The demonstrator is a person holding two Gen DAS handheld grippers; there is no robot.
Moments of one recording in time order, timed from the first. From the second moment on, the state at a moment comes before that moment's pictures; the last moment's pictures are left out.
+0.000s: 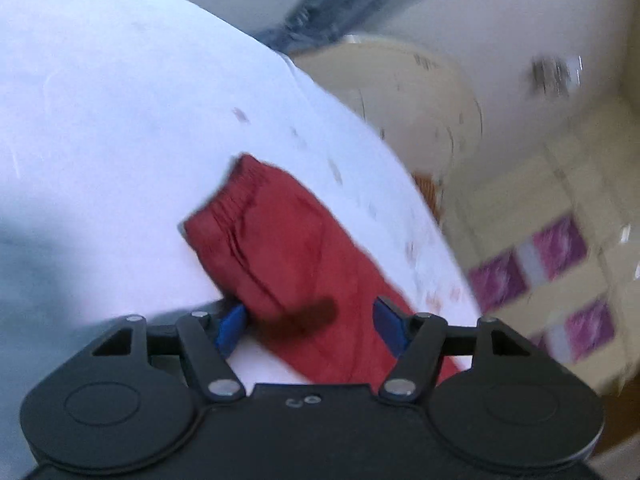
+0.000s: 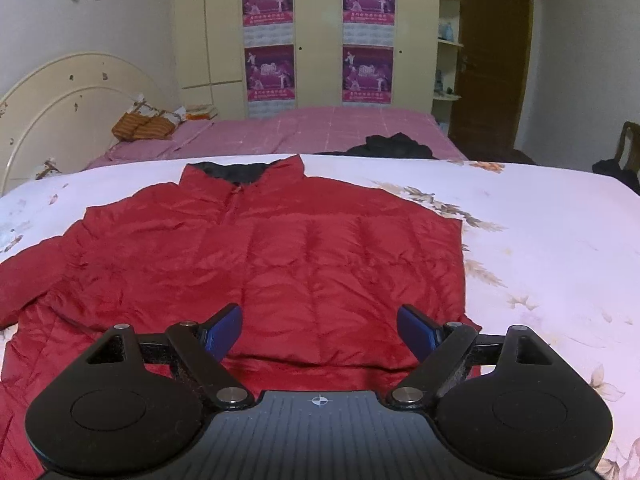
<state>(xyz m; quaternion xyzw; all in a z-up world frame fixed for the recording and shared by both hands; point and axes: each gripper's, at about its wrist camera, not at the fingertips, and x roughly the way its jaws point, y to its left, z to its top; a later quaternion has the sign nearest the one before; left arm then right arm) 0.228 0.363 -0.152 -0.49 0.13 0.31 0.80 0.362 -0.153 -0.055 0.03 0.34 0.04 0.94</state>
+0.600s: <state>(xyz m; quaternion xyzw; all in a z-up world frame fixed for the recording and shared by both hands) 0.378 0.214 -0.085 -0.25 0.22 0.10 0.94 0.384 -0.180 -0.065 0.07 0.34 -0.02 0.94</state>
